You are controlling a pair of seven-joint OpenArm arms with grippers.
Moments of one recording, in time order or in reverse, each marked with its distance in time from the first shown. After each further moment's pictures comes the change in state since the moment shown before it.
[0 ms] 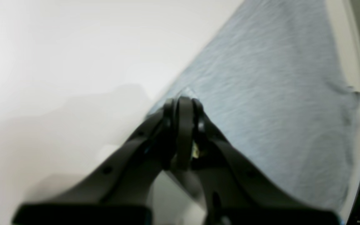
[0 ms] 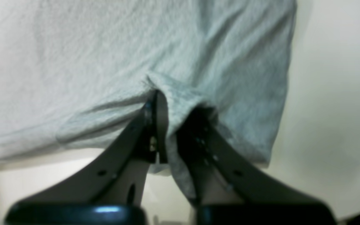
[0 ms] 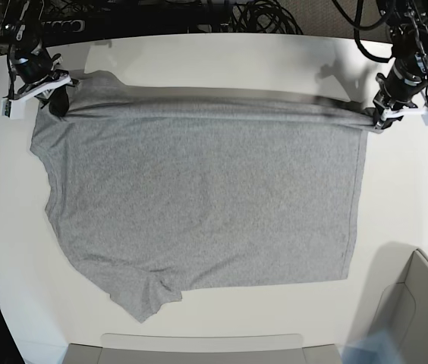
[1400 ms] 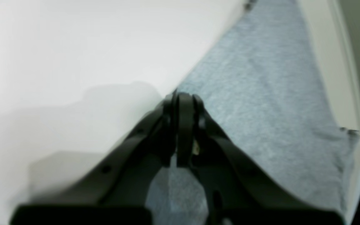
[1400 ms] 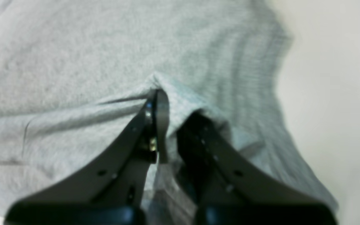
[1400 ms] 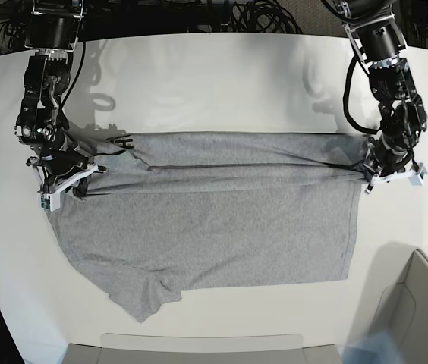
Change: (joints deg) left arm -26.4 0.5 5.6 -23.9 12.5 0.8 -2.6; right arm 33.4 1.8 -17.9 -28.4 -21.7 0.4 5.1
